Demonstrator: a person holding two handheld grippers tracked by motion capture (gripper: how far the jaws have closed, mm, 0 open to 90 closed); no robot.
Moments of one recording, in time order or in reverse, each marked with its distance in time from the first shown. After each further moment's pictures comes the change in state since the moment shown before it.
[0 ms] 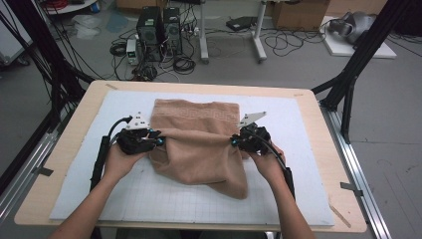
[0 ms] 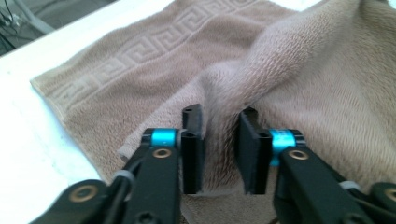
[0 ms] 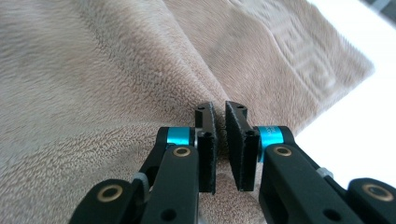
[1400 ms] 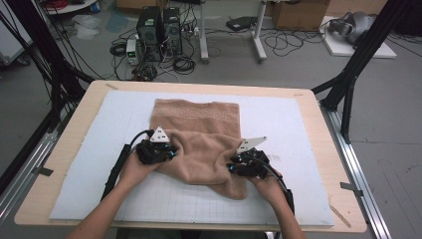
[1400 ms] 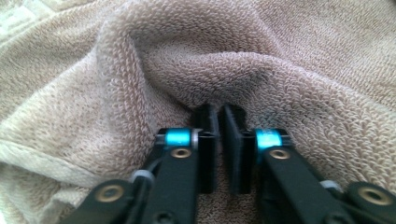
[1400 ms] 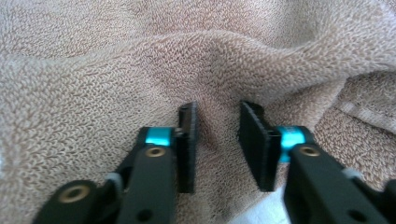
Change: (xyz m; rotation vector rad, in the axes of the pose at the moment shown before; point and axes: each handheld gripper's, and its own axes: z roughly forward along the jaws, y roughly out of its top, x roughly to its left) left arm -0.026 -0.022 0.052 0.127 -0.056 0.066; right arm 0.032 -0.058 0.018 -0.001 0.152 0.016
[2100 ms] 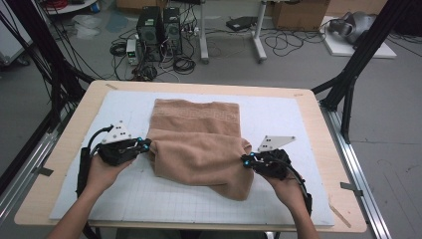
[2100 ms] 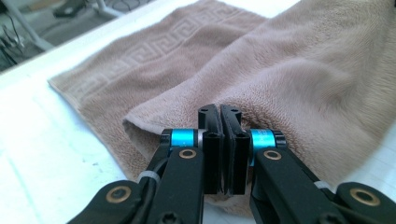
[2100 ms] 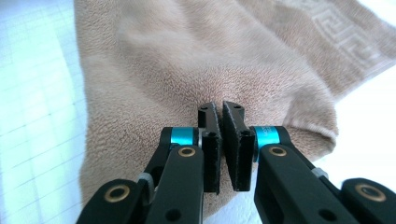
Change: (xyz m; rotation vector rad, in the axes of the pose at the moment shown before) left arm 0.010 -0.014 -0.106 -0.228 0.049 -0.012; right arm 0.007 0.000 -0.073 -0.143 -0.019 -0.016
